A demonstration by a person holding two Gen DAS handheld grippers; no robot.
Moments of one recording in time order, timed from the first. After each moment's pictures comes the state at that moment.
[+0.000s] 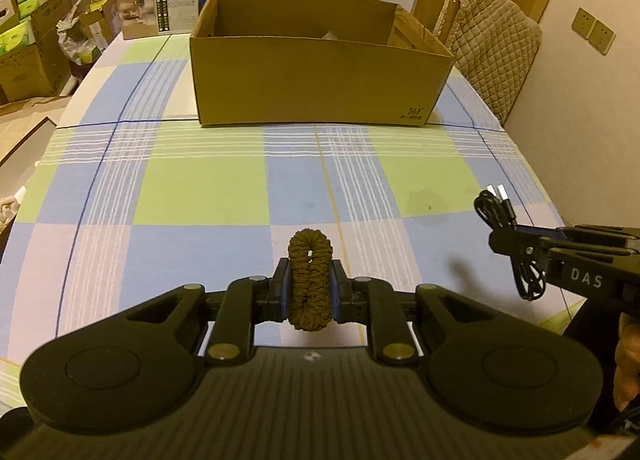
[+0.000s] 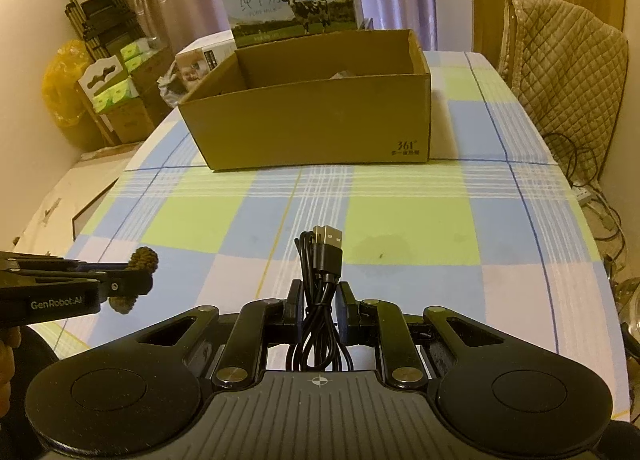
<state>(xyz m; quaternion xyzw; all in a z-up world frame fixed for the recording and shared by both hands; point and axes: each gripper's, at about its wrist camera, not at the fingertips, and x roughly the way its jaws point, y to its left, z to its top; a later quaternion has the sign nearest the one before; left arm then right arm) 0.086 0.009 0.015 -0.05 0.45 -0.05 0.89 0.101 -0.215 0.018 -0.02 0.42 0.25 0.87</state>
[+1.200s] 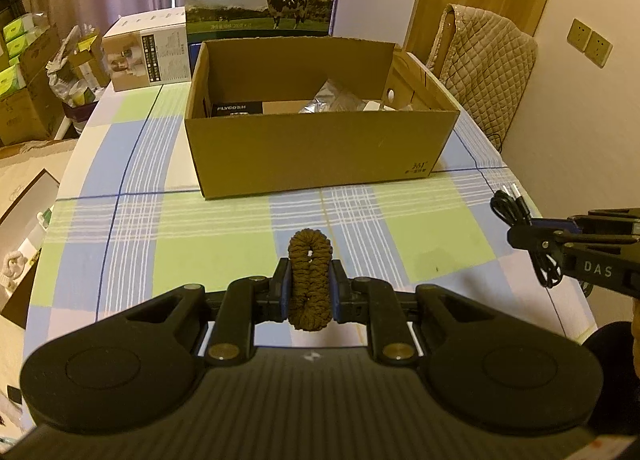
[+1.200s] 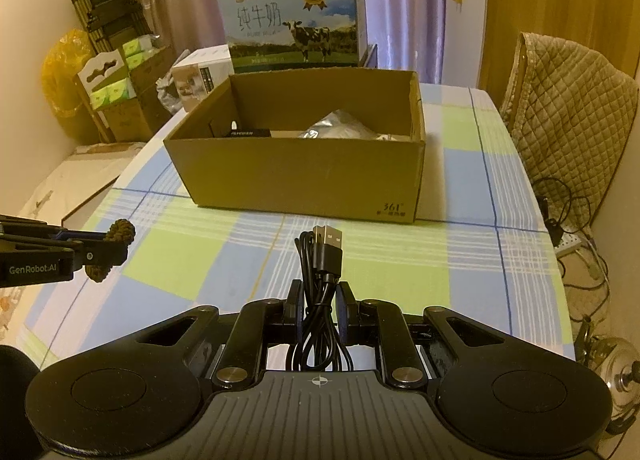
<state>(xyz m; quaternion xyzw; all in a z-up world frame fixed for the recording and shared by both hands) 0.144 0.021 0.058 -0.02 0.43 -0.07 0.90 0.157 -0.209 0.058 -0.06 0.40 0.26 0.88</state>
